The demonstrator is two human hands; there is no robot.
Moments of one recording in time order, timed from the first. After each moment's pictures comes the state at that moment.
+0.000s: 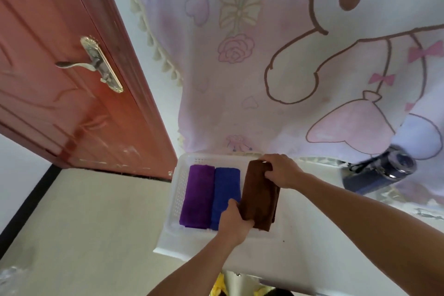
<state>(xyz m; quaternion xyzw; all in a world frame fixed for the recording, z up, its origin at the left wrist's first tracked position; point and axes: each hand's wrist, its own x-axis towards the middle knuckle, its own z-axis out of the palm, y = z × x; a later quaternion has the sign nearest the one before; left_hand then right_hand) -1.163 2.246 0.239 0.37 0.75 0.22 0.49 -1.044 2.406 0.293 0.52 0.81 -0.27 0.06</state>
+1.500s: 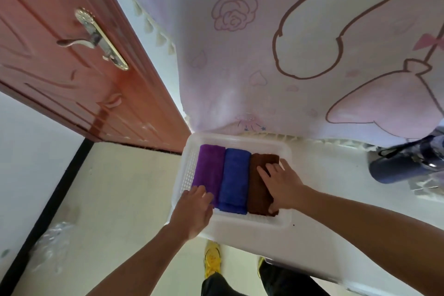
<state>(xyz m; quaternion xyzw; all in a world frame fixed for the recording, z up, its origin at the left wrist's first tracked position) -1.260 2.197 0.241 0.69 0.71 -0.05 0.16 -1.037 2.363 0.215 0.29 0.91 -0.02 0.29</state>
